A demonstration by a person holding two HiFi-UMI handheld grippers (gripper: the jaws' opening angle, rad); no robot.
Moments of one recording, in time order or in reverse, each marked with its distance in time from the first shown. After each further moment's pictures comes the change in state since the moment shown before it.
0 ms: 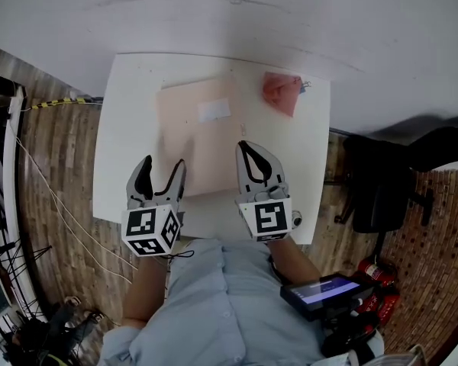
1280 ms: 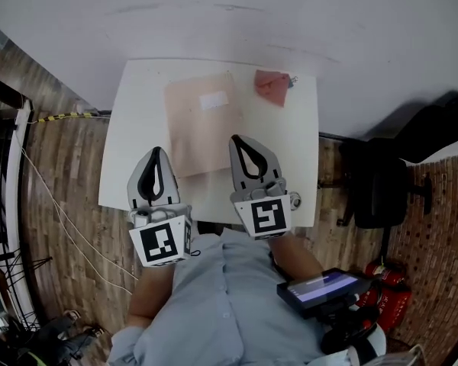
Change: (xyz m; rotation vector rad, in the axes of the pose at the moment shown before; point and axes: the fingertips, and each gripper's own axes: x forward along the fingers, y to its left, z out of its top) left arm -0.137 -0.045 0.082 0.267 -0.486 0.130; right arm -0.084 0.060 0.070 -0.072 -0.168 0.001
